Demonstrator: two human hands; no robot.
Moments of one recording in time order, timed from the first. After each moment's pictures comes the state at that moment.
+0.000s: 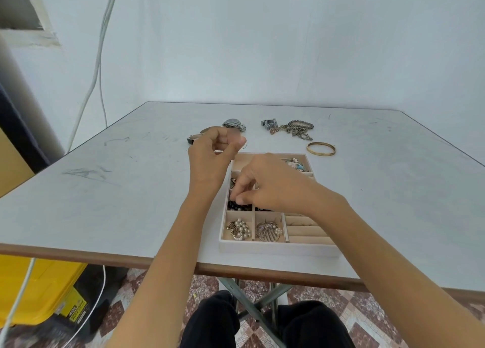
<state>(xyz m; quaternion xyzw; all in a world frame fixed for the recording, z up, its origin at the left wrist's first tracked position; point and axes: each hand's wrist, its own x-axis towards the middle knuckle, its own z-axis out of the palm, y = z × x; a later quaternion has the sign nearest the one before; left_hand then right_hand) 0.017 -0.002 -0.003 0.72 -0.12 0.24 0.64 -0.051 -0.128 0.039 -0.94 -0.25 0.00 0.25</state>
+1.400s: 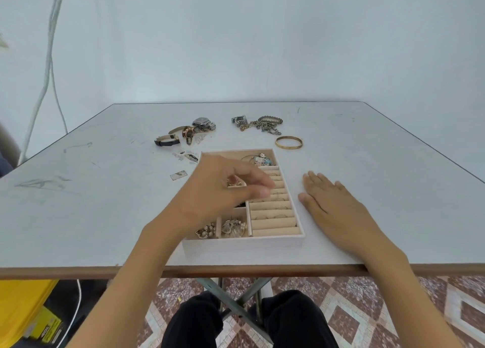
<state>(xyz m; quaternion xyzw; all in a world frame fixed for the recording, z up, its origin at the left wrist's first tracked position) -0.067 -0.032 0.030 0.81 -0.33 0.03 0.48 -0.100 -0.253 -0.026 -0.99 0.02 -0.03 0.13</state>
